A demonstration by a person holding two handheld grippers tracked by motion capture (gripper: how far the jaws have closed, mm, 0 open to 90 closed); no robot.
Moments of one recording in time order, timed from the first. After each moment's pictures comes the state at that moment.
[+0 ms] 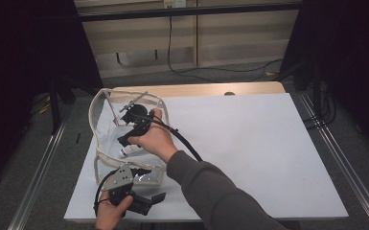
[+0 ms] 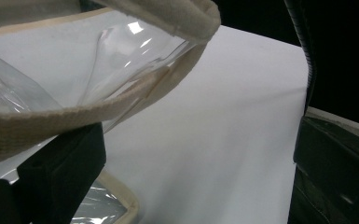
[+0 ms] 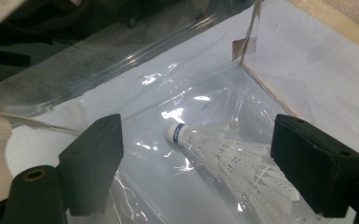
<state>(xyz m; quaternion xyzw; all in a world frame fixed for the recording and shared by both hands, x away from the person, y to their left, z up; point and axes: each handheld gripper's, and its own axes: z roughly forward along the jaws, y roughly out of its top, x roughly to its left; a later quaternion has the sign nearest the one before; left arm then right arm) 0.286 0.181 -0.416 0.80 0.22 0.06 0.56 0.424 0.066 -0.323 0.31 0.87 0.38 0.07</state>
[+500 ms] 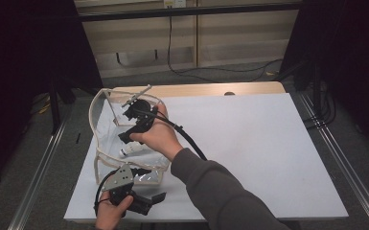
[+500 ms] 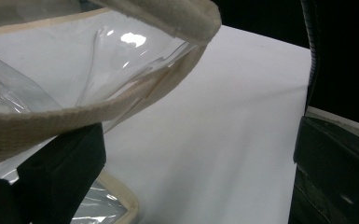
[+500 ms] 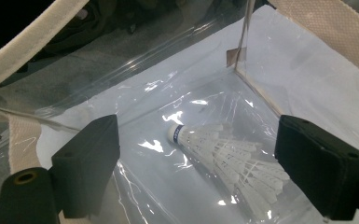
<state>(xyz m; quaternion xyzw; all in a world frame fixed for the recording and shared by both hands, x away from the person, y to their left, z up) 0.287 0.180 -0.416 0.80 0.22 0.06 0.56 0.418 0.054 -0.302 0.32 0.86 0.39 0.07</state>
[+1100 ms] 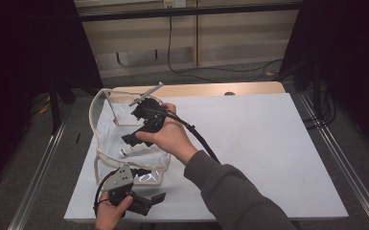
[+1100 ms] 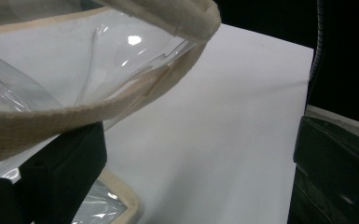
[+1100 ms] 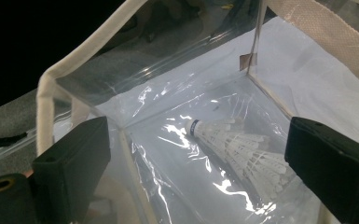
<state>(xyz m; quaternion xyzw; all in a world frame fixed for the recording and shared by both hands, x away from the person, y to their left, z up) 0.286 0.181 -0.416 0.80 0.22 0.06 0.56 0.400 0.028 -0.283 0.30 0.86 0.42 0.05</state>
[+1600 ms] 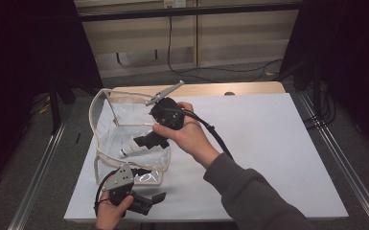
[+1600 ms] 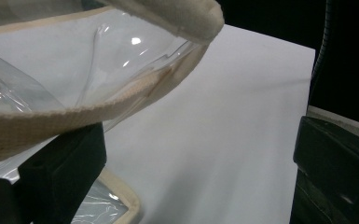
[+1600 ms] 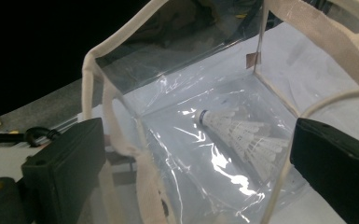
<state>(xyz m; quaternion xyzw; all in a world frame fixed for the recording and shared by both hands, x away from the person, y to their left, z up) 0.287 0.180 -0.417 0.80 0.22 0.06 0.55 0.384 -0.012 -0.271 0.27 0.85 0.45 0.03</state>
